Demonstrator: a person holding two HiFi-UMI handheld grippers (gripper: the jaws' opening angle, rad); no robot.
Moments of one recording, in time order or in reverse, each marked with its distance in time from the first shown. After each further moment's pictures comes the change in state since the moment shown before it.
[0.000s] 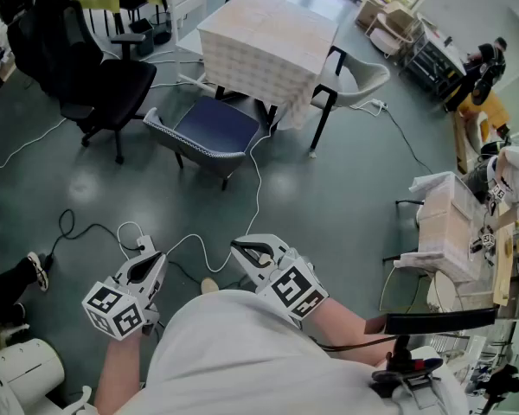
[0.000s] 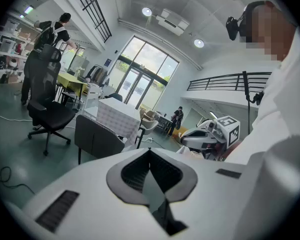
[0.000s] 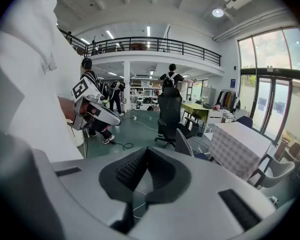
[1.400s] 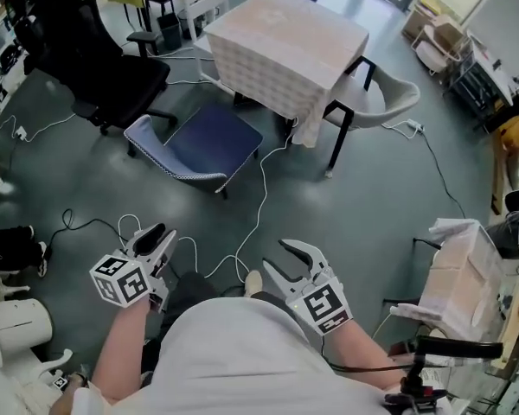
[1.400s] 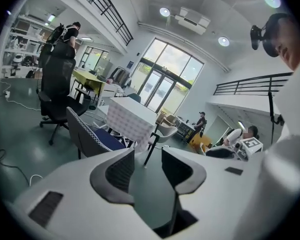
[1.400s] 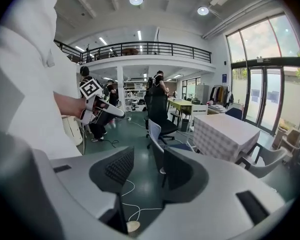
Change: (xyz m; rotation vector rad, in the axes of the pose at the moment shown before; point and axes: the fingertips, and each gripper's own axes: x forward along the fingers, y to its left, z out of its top) left arm 0.223 -0.030 0.047 -0.161 -0.056 0.280; right arm -0.119 -0.231 -0.117 0.060 -0.029 0.018
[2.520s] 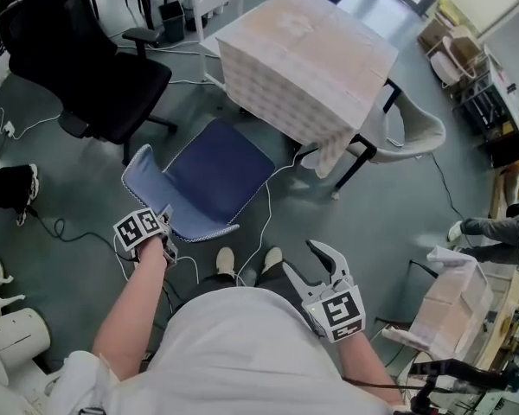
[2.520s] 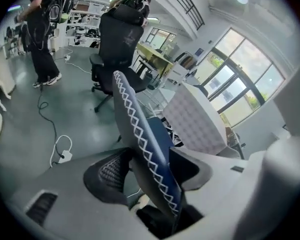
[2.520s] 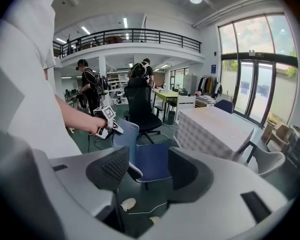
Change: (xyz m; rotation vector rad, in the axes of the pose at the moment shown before) left arm 0.184 0.310 0.030 -0.538 0.167 0.506; right arm 0.141 -0.154 0.066 0.076 0.121 -0.126
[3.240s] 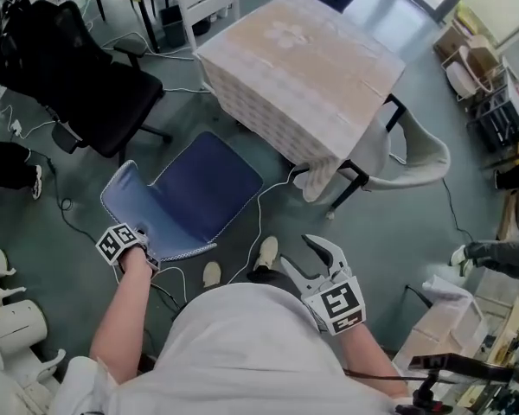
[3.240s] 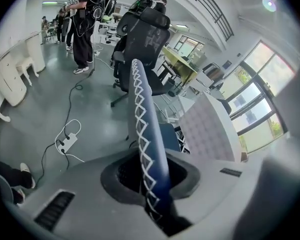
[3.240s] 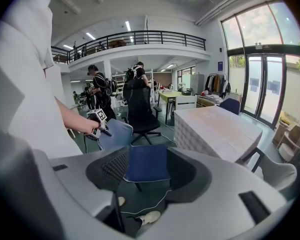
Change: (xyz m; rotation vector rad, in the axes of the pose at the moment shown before) left arm 0.045 -0.026 0.005 -0.247 -0.072 0.191; right arm 0.025 -0.175 0.007 -0.023 -0.021 0.119
